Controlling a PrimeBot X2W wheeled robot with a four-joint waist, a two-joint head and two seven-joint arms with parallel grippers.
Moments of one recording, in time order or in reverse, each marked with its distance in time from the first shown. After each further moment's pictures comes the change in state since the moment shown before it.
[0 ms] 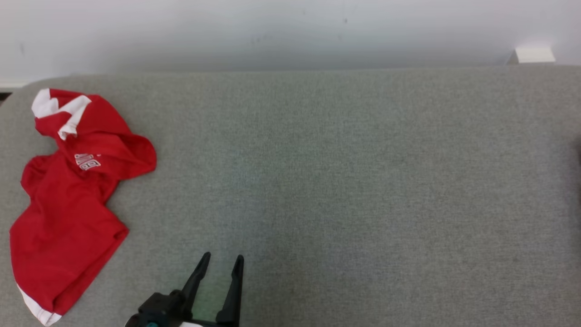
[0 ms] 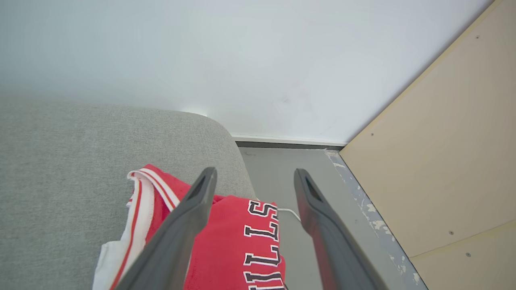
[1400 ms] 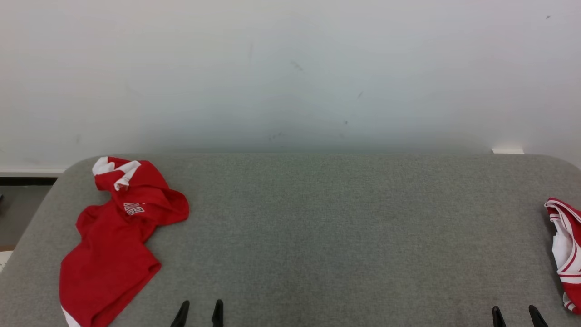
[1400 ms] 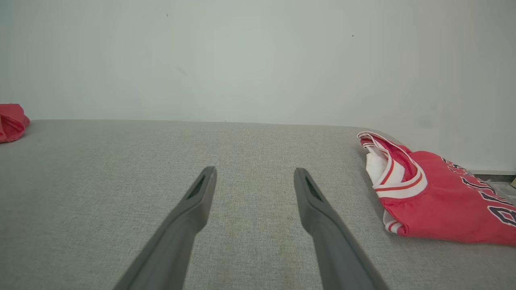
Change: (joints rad) left arm 0.167 0.000 0.046 -0.026 -0.013 0.065 0.000; right arm 0.781 0.508 0.133 -0.487 0.012 0.000 -0.453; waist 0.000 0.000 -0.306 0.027
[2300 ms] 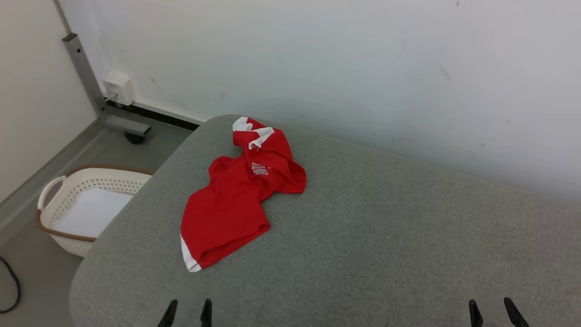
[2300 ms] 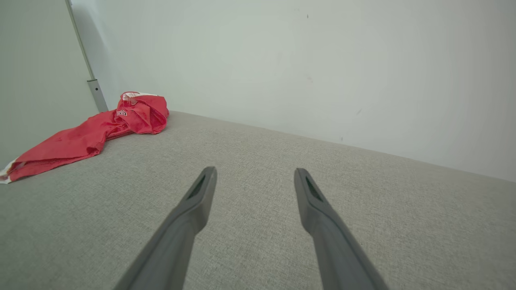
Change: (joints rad) left arm 0.005 0.000 0.055 0.013 0.059 -0.040 0.000; right arm -0.030 0.025 0.063 0.007 0.007 0.000 0.000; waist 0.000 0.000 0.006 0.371
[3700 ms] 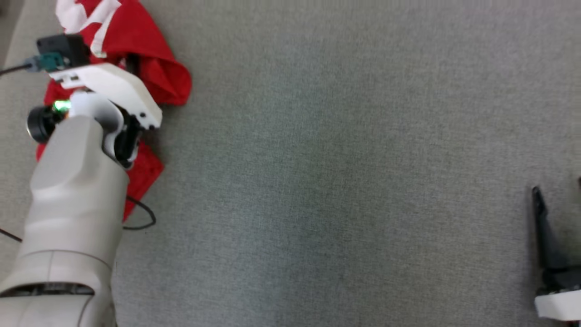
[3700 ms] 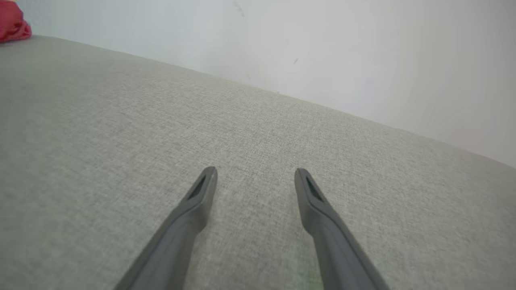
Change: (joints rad) left arm -1.271 0.118 0.074 0.943 -0.093 0.000 0.245; right arm -0.255 -0.250 -0.035 -0.200 -0.041 0.000 0.024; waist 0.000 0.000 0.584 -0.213
